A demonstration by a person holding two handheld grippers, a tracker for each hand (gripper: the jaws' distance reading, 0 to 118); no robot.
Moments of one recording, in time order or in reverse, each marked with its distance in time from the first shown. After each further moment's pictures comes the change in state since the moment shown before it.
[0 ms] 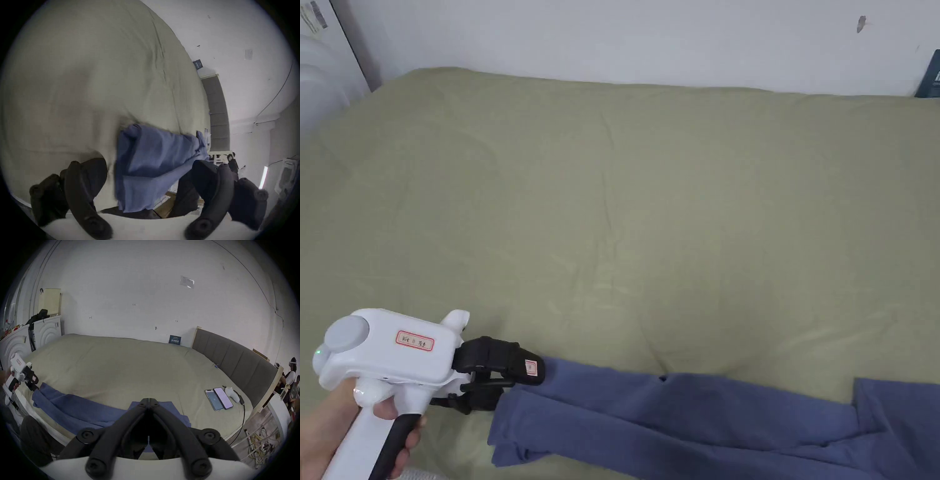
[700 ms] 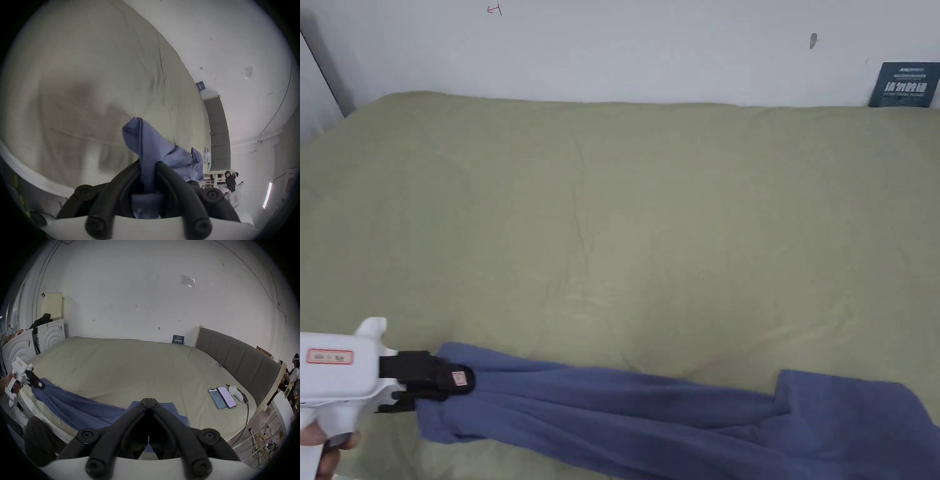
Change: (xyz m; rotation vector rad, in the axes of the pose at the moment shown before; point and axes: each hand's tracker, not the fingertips) left arm 0.023 -0.033 0.061 0.245 0.101 0.064; right arm 0.023 -0.004 0.010 0.035 0.050 -0.027
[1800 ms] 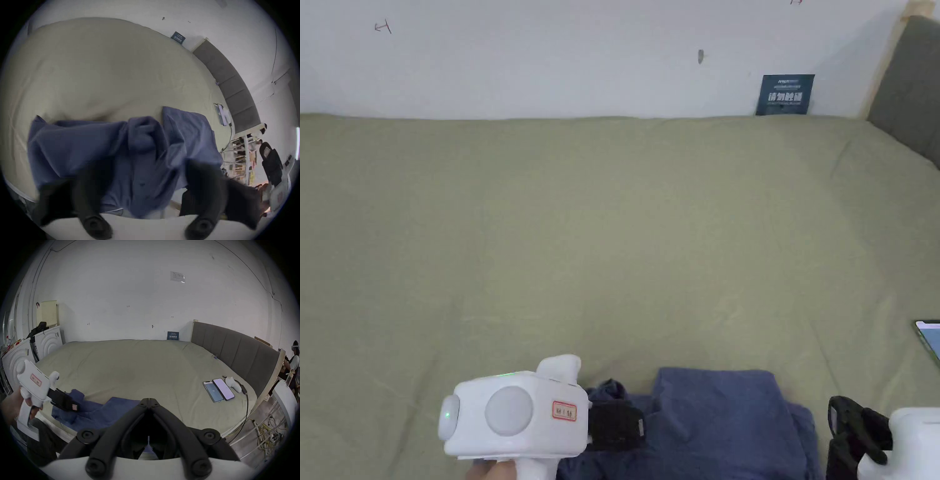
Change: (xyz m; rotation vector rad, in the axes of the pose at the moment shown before) left arm 0.208 -0.138 -0.233 -0.195 0.119 -0.419; right arm 0.036 -0.023 0.008 -0.054 -0.014 -0.073
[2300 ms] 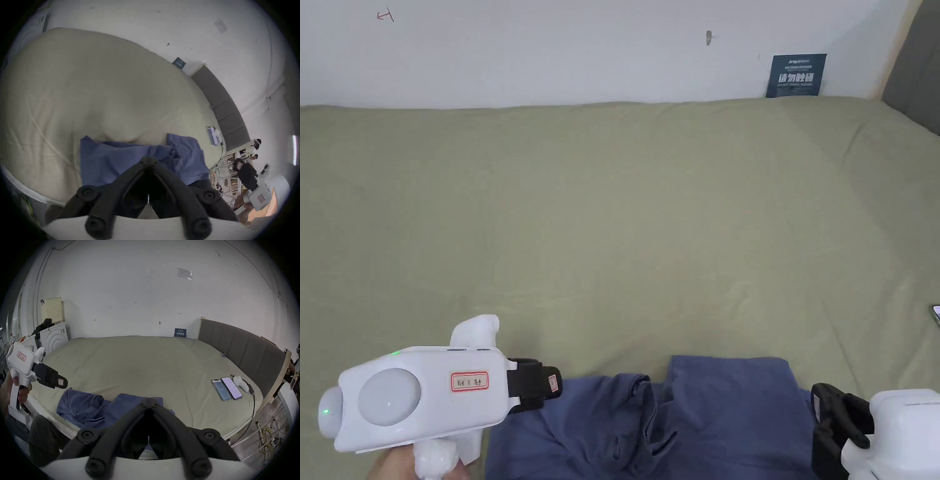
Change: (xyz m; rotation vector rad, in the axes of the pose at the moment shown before) left arm -0.051 0.009 0.080 0.186 0.003 0.071; right arm -0.014 0.000 -0.014 -0.028 0.069 0.012
